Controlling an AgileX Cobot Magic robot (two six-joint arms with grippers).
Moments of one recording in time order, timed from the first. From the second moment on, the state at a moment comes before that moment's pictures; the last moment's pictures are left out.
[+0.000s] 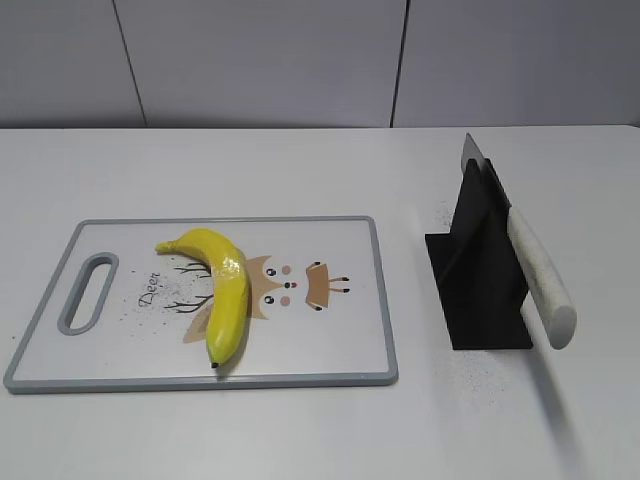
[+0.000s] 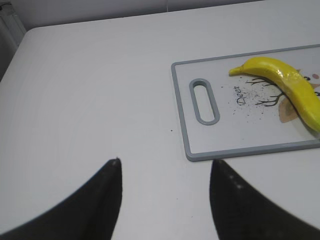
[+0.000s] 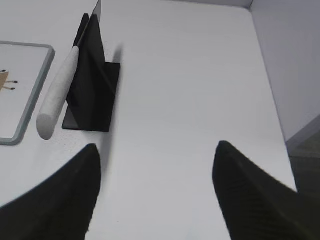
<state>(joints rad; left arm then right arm) -0.11 0.00 -0.49 -0.01 1.10 0.14 0.03 0.33 -0.66 0.04 1.00 -0.05</state>
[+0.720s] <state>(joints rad) -0.11 0.00 -0.49 -0.01 1.10 0.14 0.26 1.08 -0.96 0.16 1.02 0.00</state>
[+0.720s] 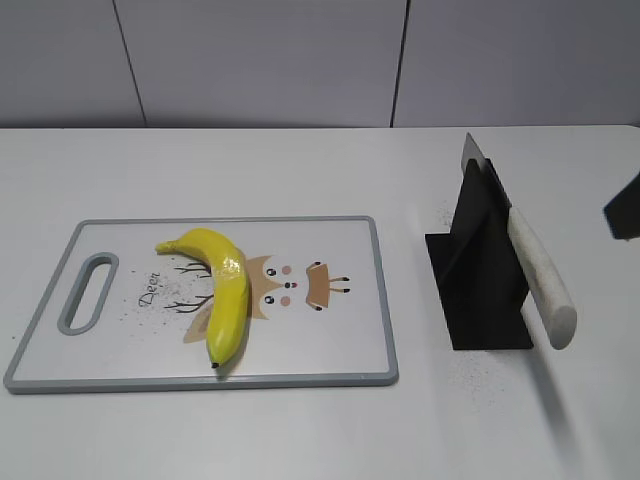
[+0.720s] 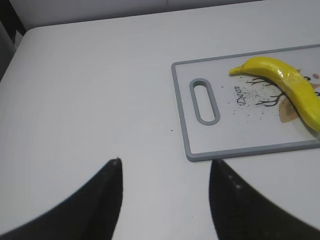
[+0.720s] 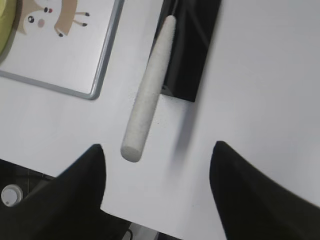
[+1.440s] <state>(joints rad) -0.11 0.00 -0.49 -0.01 1.10 0.14 0.38 1.56 -1.00 0.09 0.94 0.22</state>
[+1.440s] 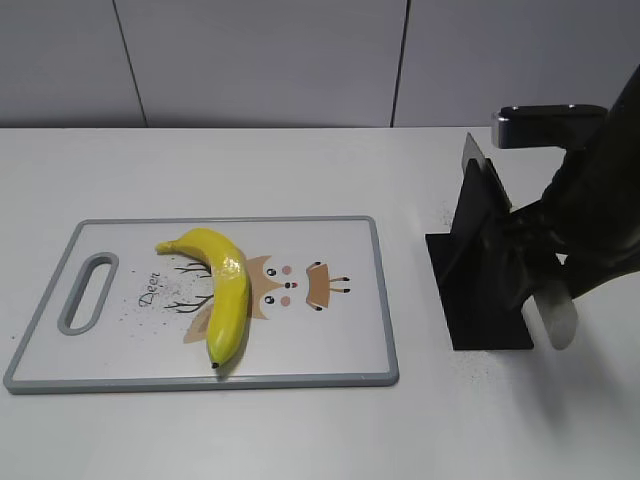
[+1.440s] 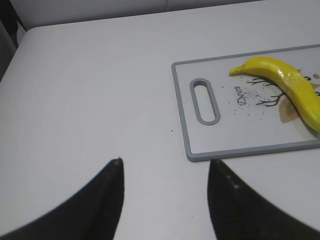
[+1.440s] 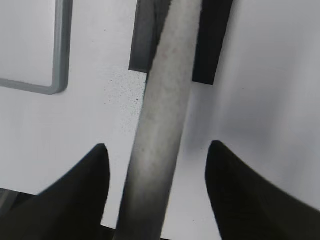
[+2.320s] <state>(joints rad) -0.11 0.00 -0.49 -0.01 1.10 0.14 0.38 1.38 -1.01 0.10 0.95 0.33</state>
